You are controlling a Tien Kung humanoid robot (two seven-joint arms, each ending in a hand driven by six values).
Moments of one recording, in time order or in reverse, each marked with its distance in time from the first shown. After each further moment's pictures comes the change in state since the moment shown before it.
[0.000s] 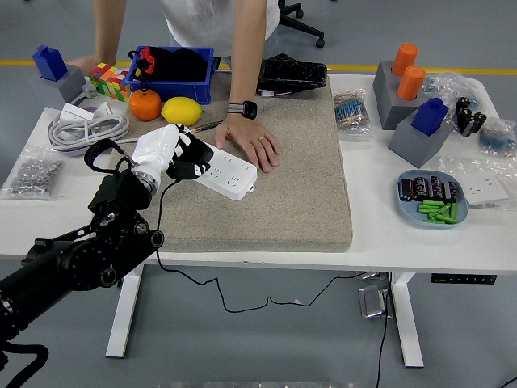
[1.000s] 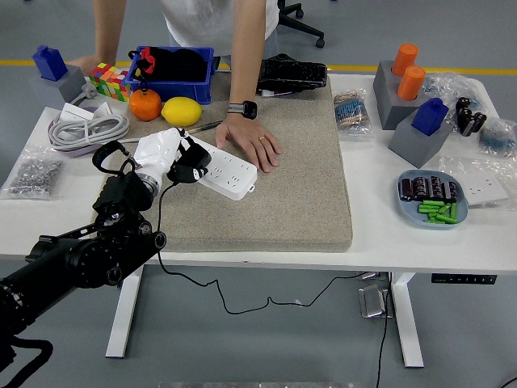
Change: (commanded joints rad) left arm -0.034 -0.027 0.048 0.099 0.014 0.014 -0.015; right arm -0.003 0.001 -0.003 0.002 -0.002 0.001 -0.001
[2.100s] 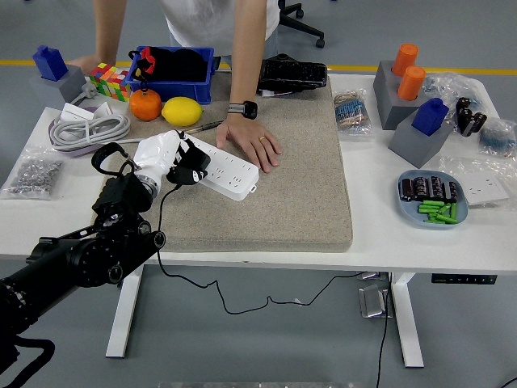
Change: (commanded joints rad) left arm -0.005 -0.009 -0.002 0.033 -0.030 0.000 -0.039; right arm 0.000 0.003 0.008 0.001 -0.001 0.002 -0.001
